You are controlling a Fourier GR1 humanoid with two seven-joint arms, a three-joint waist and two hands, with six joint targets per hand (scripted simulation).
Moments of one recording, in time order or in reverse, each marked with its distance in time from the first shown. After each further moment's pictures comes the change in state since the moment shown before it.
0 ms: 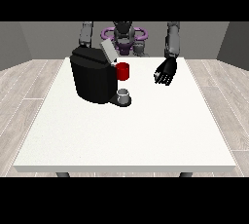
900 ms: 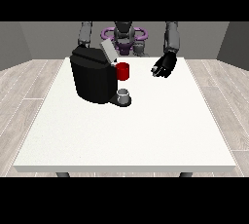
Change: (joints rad) left arm -0.100 -0.060 0.061 0.097 -0.016 -0.083 -0.101; right arm 0.015 -0.024 -0.030 0.097 0.046 -0.052 0.024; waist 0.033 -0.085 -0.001
